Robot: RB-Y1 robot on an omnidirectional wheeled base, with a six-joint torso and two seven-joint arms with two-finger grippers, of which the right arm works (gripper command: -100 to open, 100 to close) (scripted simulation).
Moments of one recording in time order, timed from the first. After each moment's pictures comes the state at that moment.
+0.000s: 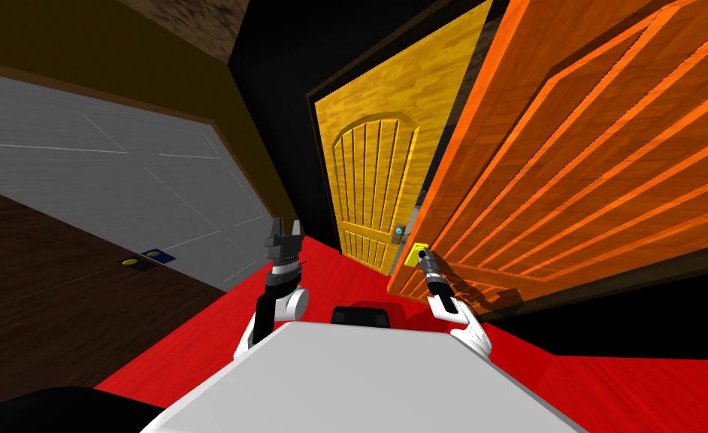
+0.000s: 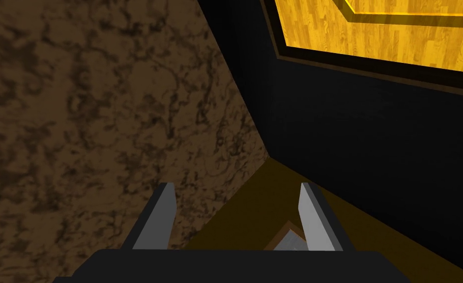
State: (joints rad) arm 0.14 -0.14 -0.34 -1.34 0.35 -0.35 -0.51
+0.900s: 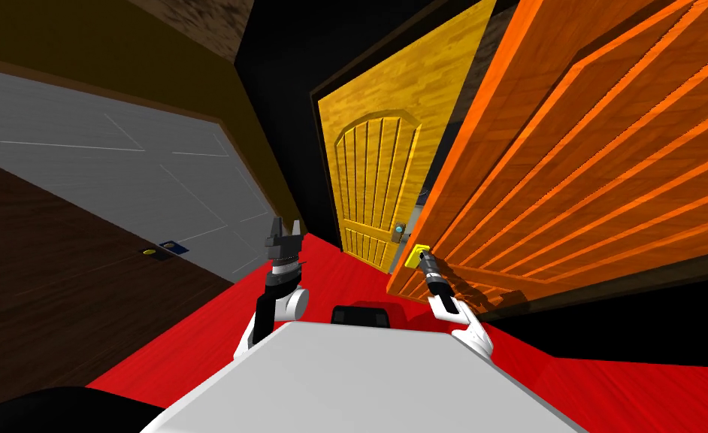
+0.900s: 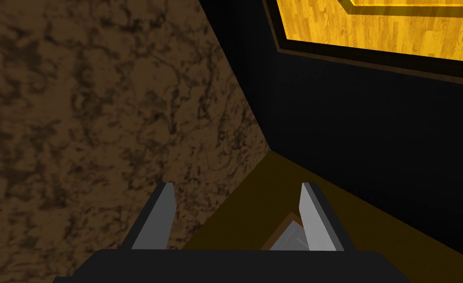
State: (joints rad) arm 0.15 -0.16 -0.32 -1.35 0.35 -0.35 -0.53
